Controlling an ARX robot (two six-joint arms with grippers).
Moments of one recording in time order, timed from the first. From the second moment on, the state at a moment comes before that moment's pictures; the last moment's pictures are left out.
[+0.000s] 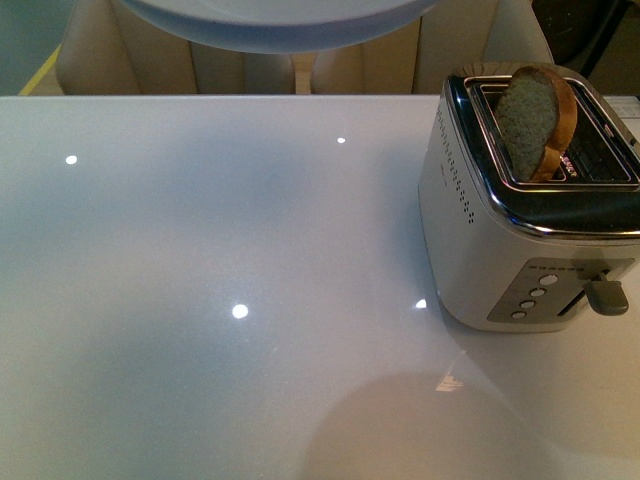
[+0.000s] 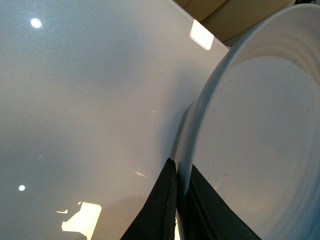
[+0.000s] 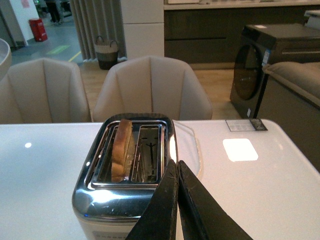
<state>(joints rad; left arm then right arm) -0.33 1.44 1.03 -0.31 0.08 -0.83 0.00 0.41 0.02 0.41 0.00 0.00</state>
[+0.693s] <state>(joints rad) -0.33 1.44 1.03 -0.31 0.08 -0.83 0.00 0.19 0.02 0.19 0.00 0.00</state>
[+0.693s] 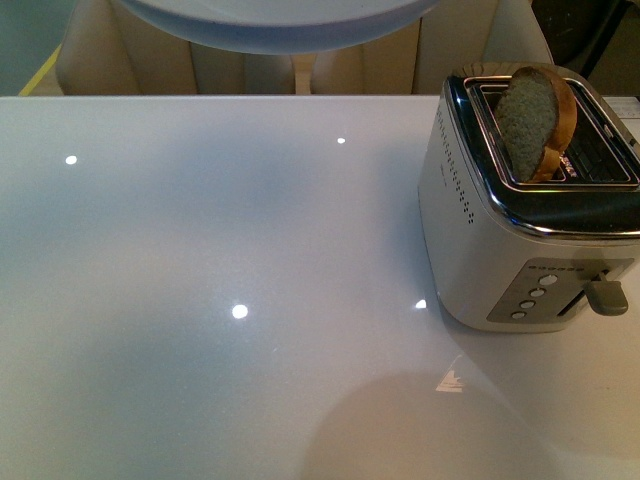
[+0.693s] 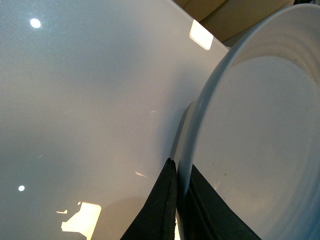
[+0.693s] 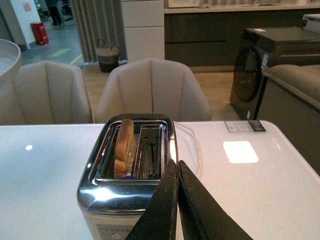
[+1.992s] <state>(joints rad) -0.33 1.44 1.03 -0.31 0.08 -0.83 0.00 0.01 0.02 0.00 0.00 0.00</state>
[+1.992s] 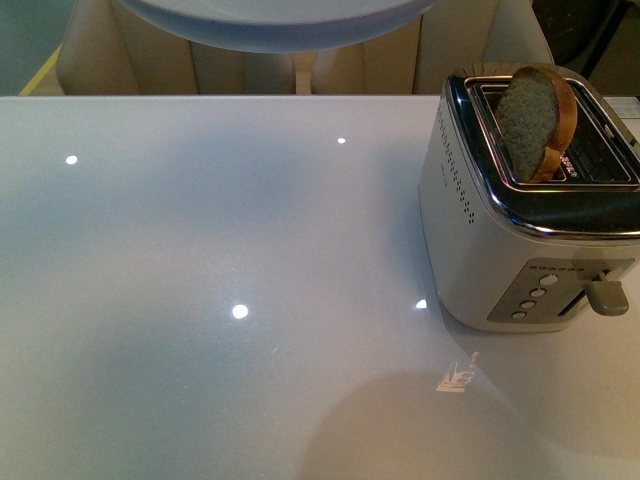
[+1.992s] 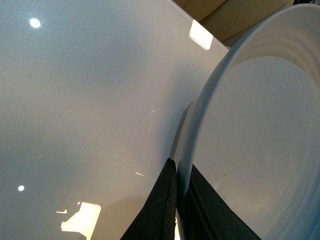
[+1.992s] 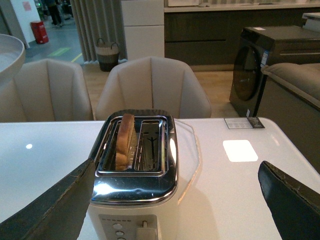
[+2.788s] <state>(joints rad) 0.21 1.67 1.10 -0.37 0.26 -0.36 0.00 0.01 0.02 0.00 0.00 0.00</state>
